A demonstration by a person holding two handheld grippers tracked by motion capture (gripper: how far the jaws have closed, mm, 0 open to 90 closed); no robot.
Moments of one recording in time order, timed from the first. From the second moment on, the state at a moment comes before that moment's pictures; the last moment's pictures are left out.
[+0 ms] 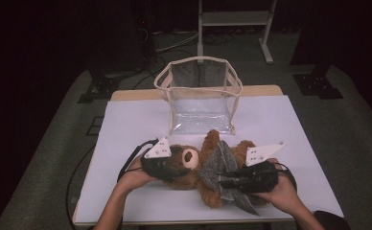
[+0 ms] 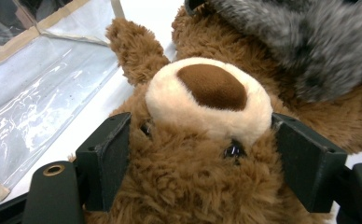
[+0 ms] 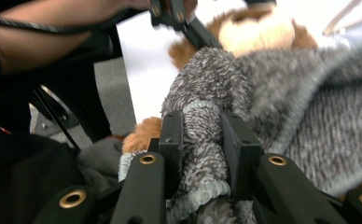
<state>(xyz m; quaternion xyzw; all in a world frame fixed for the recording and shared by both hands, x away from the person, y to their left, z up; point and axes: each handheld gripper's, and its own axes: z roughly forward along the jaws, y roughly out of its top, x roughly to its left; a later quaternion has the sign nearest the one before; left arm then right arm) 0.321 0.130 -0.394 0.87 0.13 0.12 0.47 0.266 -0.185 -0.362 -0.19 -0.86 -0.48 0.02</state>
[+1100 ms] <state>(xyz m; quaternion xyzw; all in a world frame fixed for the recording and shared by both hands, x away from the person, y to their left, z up) 0.322 0.146 -0.391 0.87 0.12 0.10 0.46 0.256 -0.149 -0.389 -0.13 -0.91 -0.39 0.01</state>
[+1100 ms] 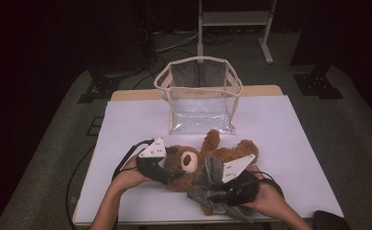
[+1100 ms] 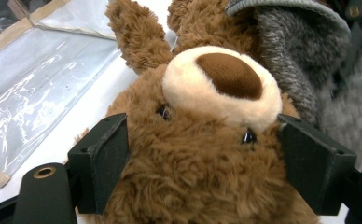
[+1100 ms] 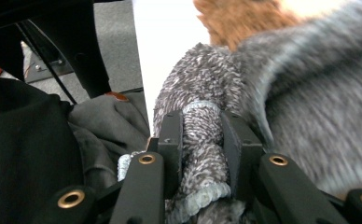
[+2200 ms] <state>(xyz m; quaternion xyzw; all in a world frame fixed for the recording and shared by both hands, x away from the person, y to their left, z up) 0.317 0.159 -0.390 0.89 0.10 0.10 0.44 0.280 -0.158 -0.359 -0.13 -0.89 -0.43 -0.06</state>
